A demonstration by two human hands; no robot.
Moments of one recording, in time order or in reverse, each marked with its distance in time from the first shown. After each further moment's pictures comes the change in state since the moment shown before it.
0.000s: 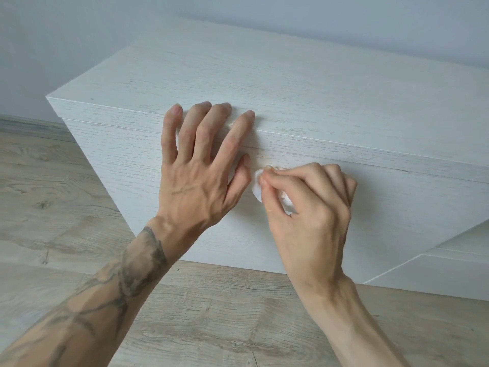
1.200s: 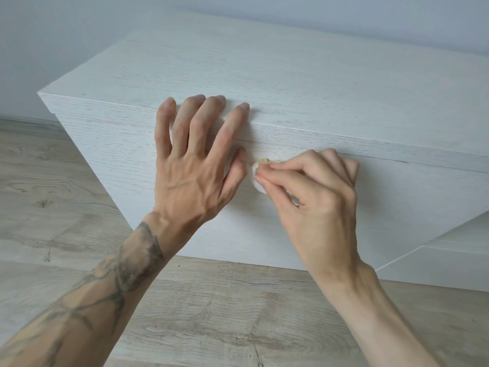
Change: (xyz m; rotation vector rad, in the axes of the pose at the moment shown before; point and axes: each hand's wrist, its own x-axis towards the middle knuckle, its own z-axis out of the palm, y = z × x) left_hand 0.000 -0.002 0.002 0.008 -0.001 0.010; right_hand 0.008 0.020 -0.011 0.078 -0.105 -0.130
